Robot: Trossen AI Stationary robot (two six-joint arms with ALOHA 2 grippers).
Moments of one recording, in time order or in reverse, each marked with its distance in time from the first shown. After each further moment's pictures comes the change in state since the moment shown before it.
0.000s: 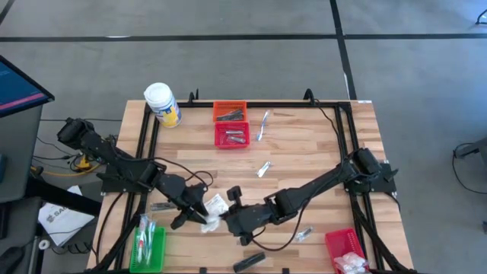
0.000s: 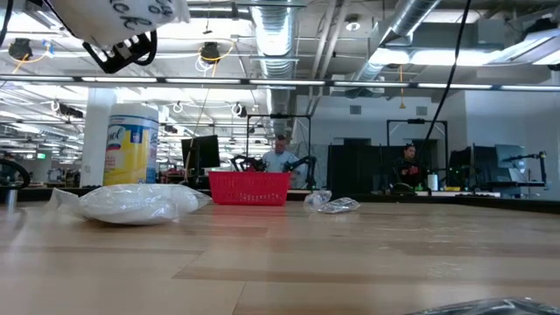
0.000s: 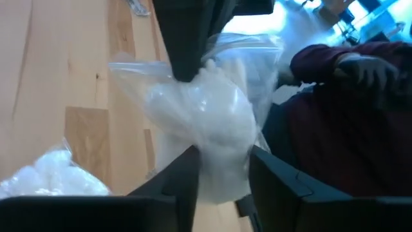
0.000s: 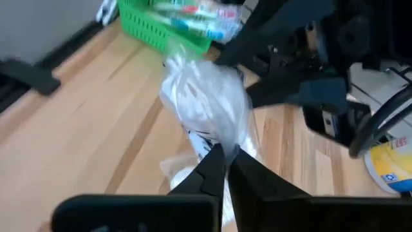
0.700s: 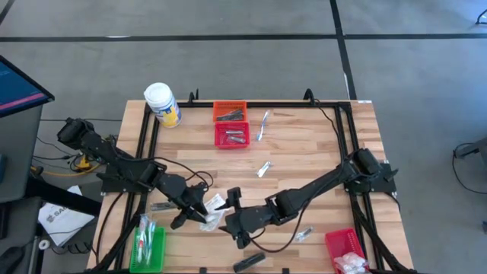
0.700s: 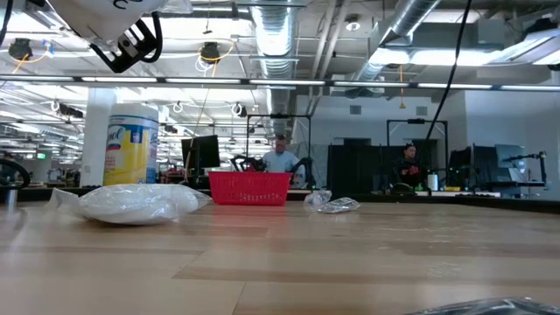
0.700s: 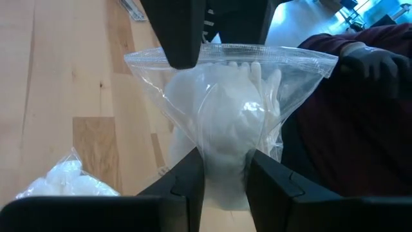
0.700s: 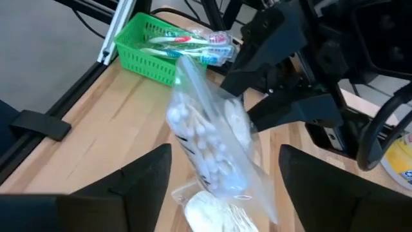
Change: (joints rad) left arm 0.011 0.004 0.000 -0.004 0.002 0.089; right arm 0.006 0.001 0.000 0.088 -0.002 0.118
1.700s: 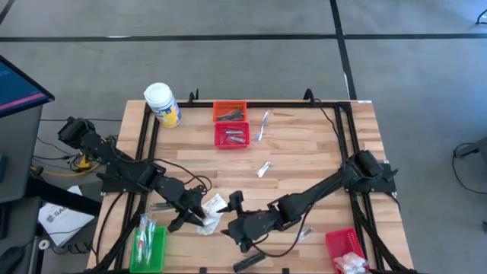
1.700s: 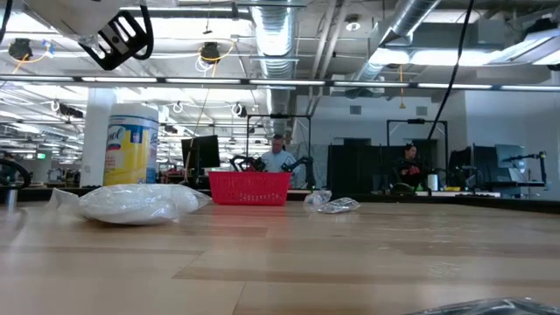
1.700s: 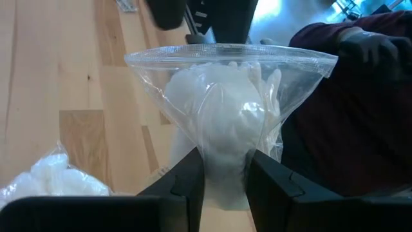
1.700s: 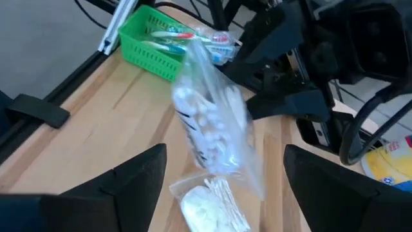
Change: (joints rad) left arm -0.043 0.001 0.000 -0.012 -0.012 0.000; right arm 0.044 0.000 0.000 -0.011 0.062 -0.063
